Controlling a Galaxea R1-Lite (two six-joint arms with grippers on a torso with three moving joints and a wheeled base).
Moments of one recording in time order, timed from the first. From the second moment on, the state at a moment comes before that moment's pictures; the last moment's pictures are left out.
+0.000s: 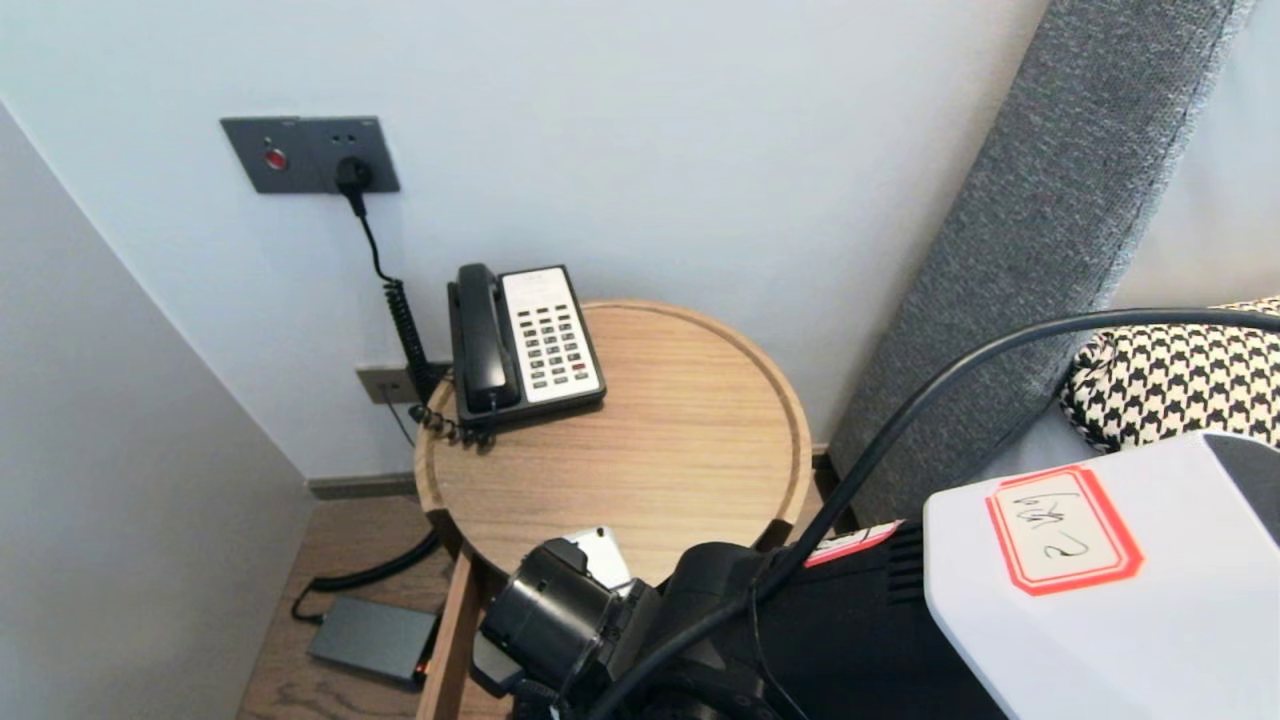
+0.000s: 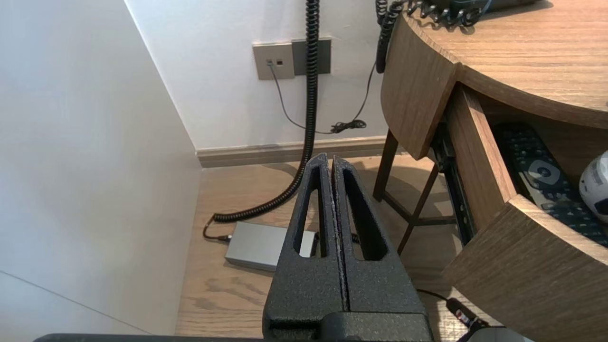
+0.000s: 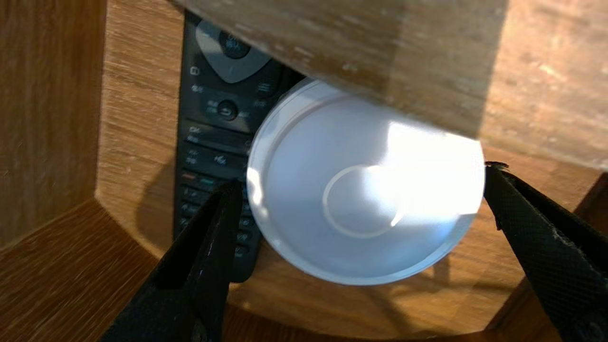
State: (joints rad) left arm 0.01 0.00 0.00 -0.03 -0.01 0.05; right arm 1.11 2.17 -1.48 0.40 -0.36 0.67
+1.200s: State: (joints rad) left arm 0.01 0.00 0.00 -0.03 -0.01 0.05; right arm 1.11 2.19 -1.50 0.40 -0.37 0.64
